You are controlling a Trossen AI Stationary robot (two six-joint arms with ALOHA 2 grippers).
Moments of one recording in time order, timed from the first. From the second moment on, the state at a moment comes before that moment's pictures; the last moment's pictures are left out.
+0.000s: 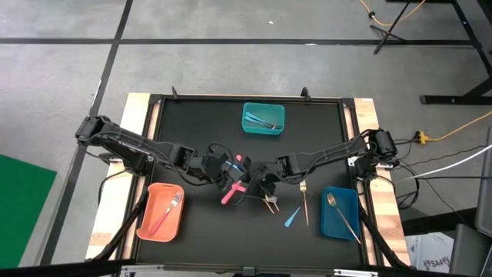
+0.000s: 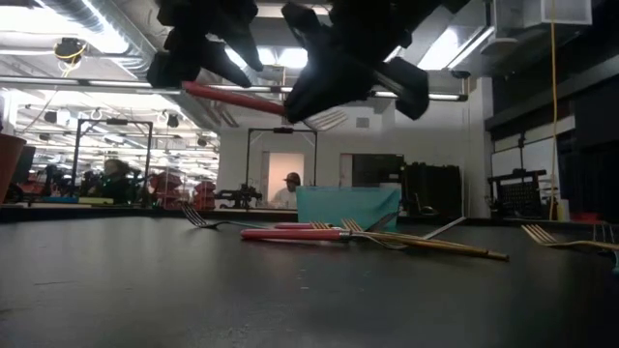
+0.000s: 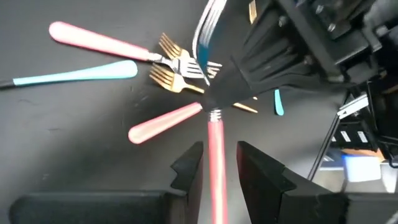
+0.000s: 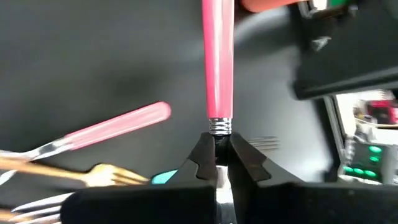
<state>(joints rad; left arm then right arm) -0.22 1.42 1.04 -0.43 -0.16 -1.12 0.20 1.81 1.31 -0.27 0.15 -0.97</state>
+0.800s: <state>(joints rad) -0.22 1.42 1.04 -0.43 -0.15 -1.12 0.20 1.81 1.31 -0.11 0.17 -0.97</state>
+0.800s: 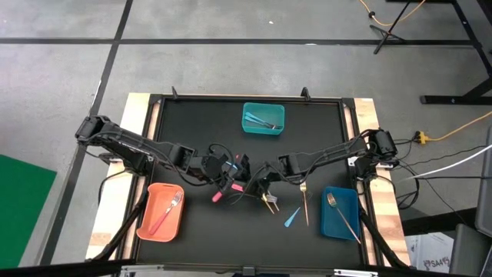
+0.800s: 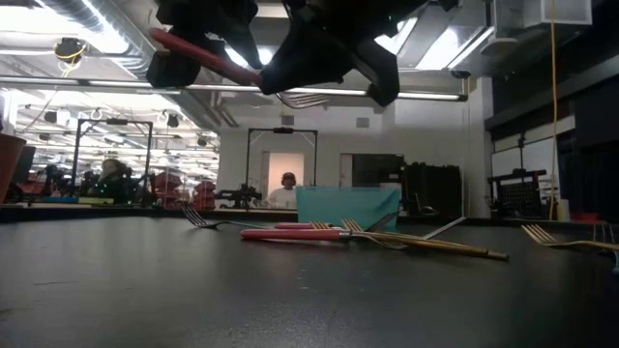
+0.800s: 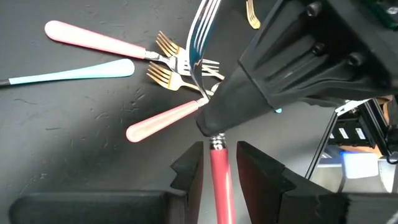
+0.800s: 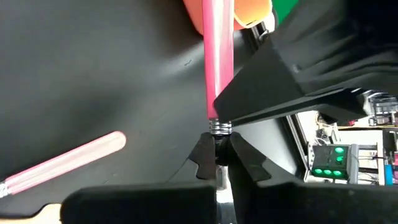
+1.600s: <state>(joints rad) -0.23 1.42 1.04 -0.48 -0.01 -1.15 0.20 1.81 1.31 -0.10 0.25 -0.97</state>
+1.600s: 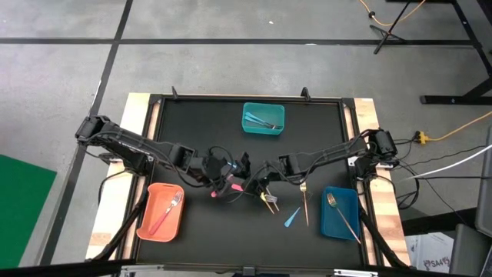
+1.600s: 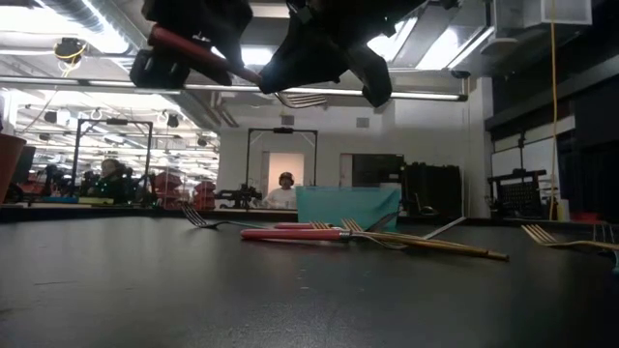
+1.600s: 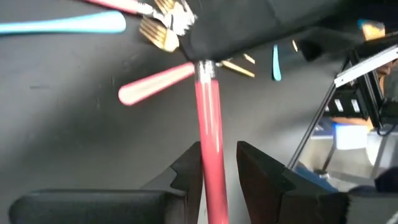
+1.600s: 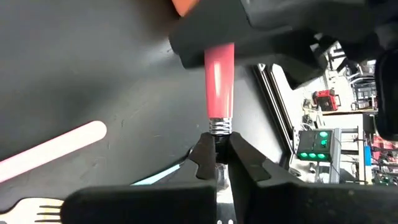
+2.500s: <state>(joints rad) -0.22 1.42 1.04 -0.49 -0.01 -1.18 0.20 1.81 1.31 -0.10 0.24 -0.97</state>
